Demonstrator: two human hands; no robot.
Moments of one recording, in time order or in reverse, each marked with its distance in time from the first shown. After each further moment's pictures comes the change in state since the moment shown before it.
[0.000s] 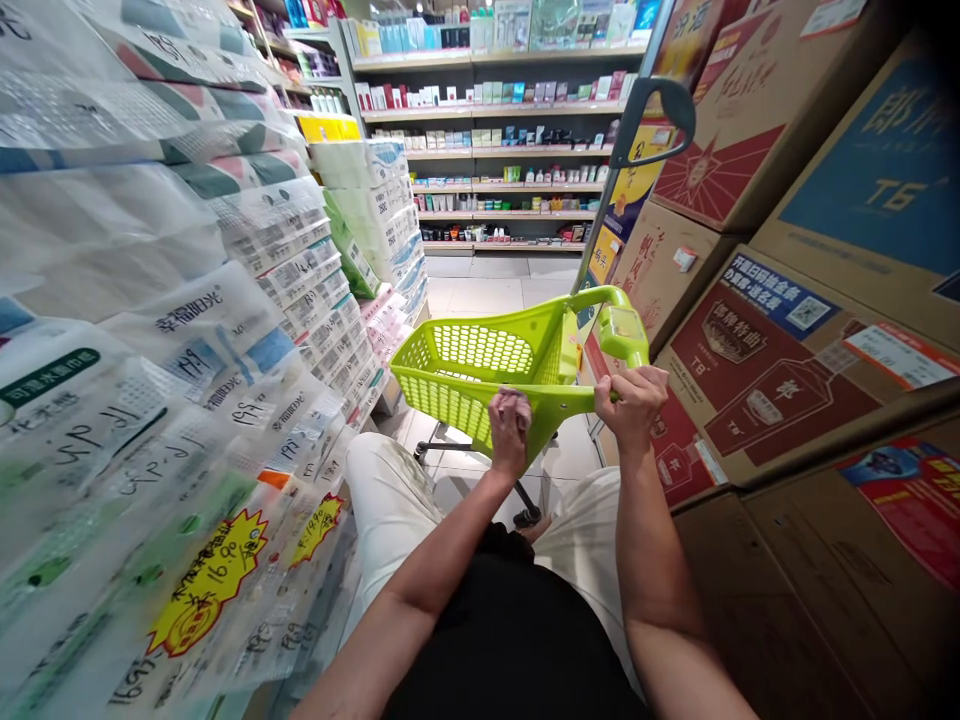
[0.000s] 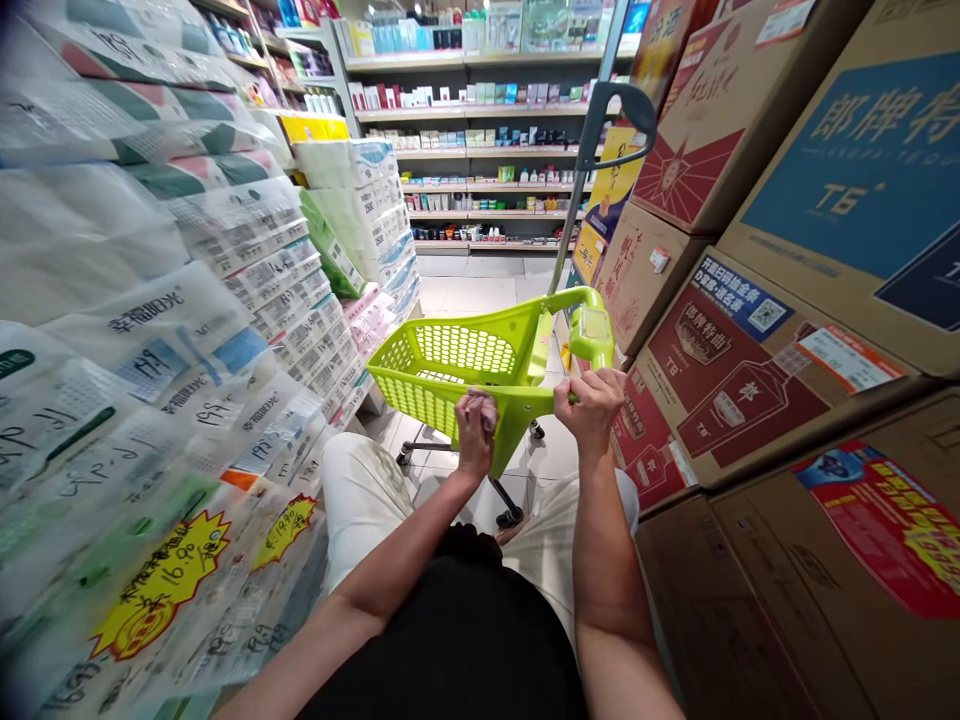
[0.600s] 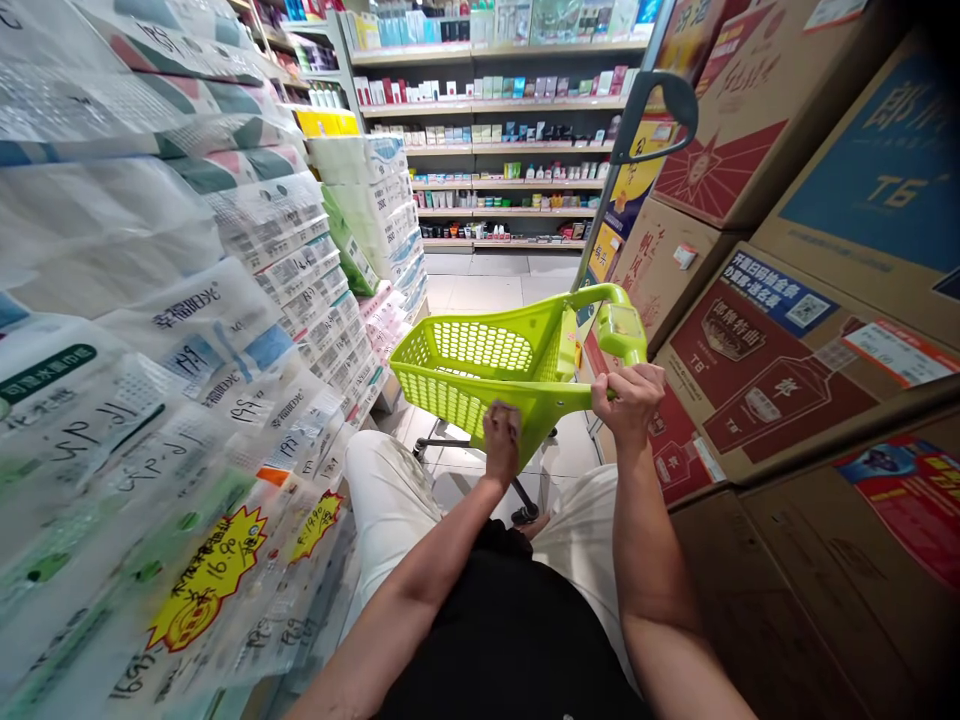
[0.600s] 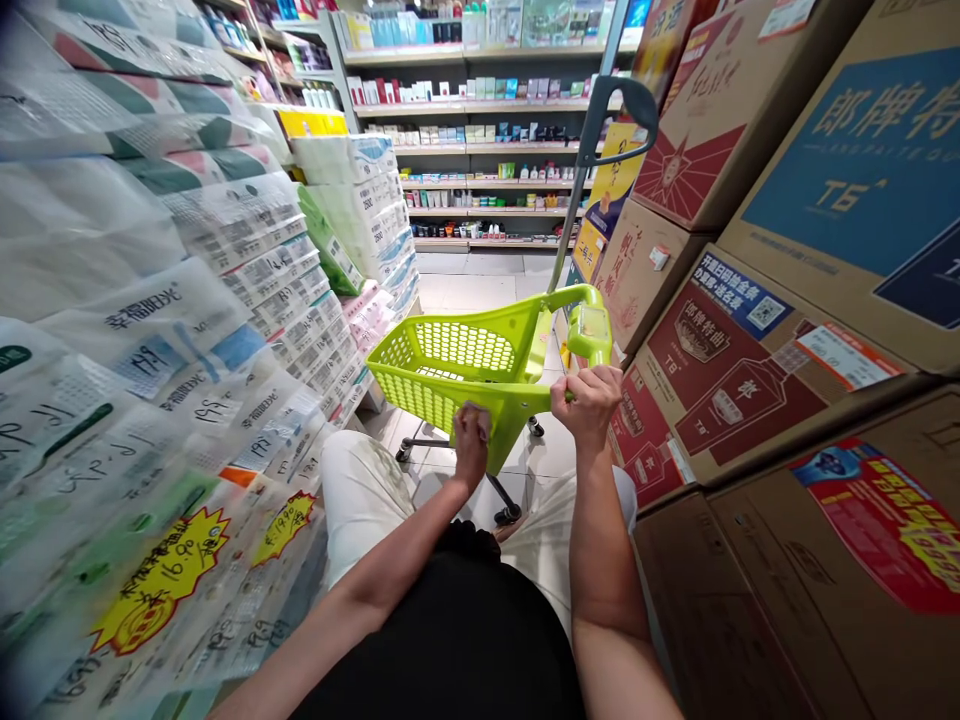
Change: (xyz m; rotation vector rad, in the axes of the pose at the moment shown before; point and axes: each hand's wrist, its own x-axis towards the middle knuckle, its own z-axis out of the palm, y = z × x) left_hand -0.032 -0.035 0.006 0.038 -0.072 -0.061; right_hand 0.000 0.000 0.002 -0.036 0.051 -0.082
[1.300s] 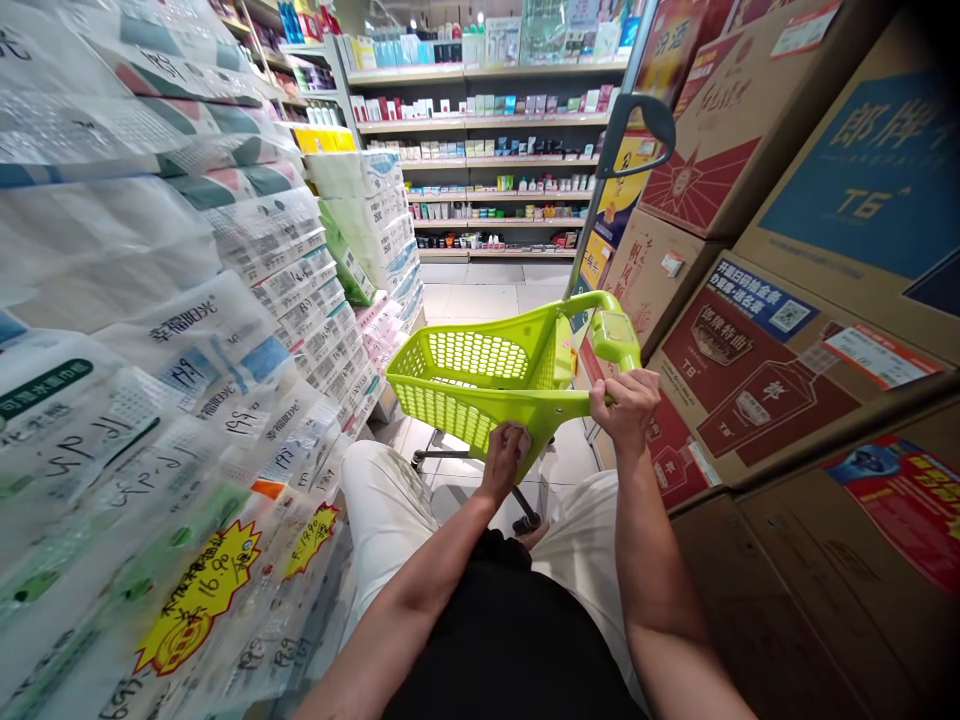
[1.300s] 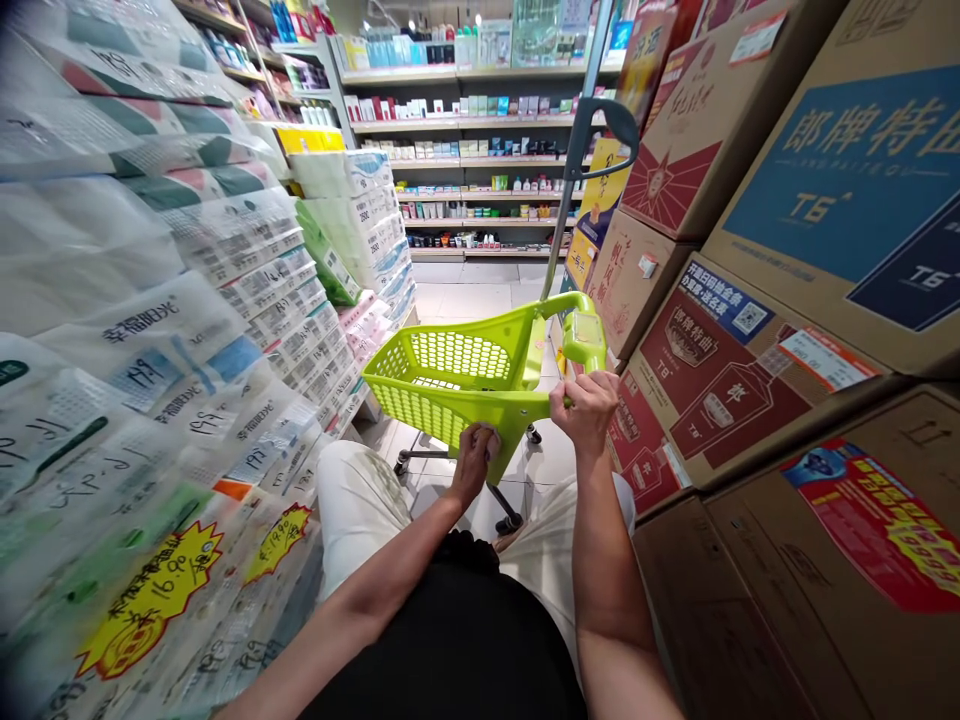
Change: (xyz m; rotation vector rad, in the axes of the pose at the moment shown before) left_hand -0.007 -0.001 0.001 -0.048 -0.059 0.318; right_hand 0.000 0.005 -0.003 0.032 -0.027 0.030
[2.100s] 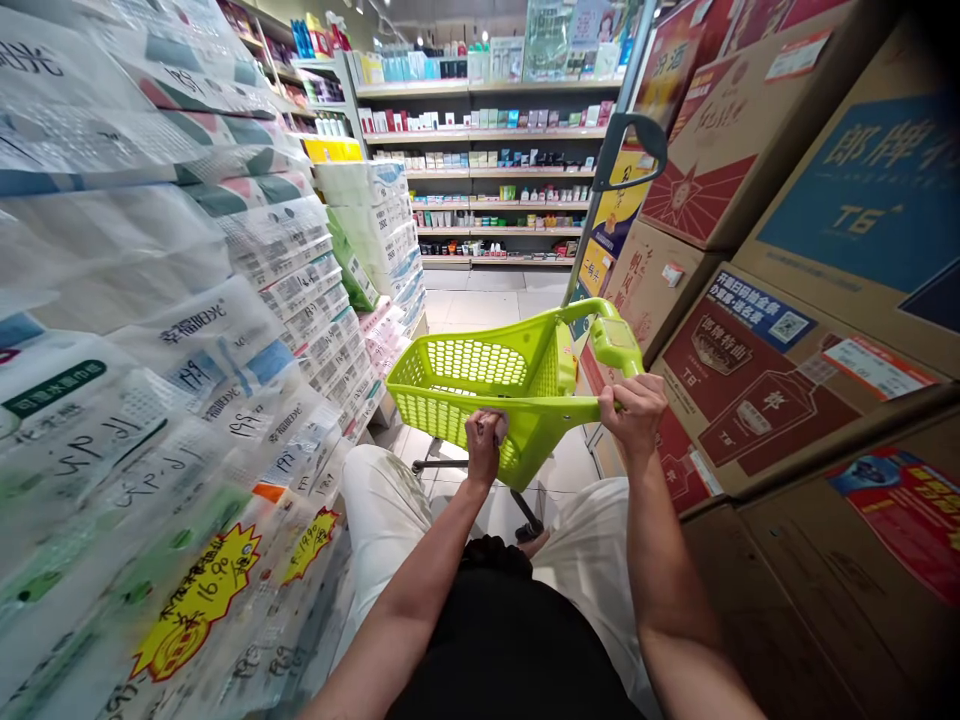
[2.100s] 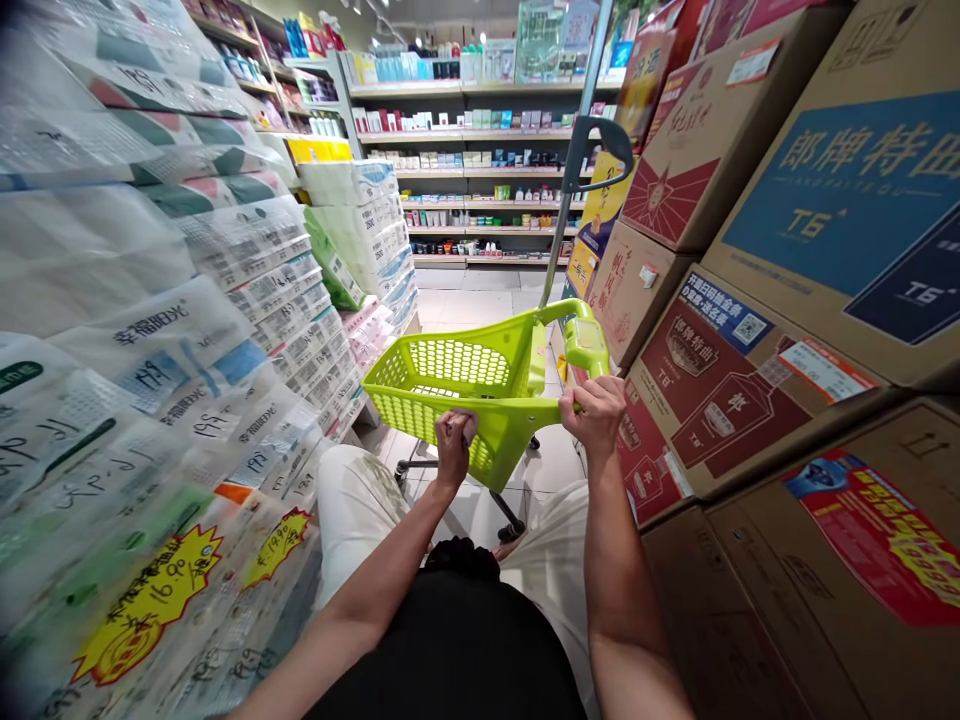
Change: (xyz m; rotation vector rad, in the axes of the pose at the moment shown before) left_hand 0.021 -0.022 -0.026 0.138 0.149 -0.075; right_hand 0.002 0.018 0.002 0.063 -0.012 -0.034
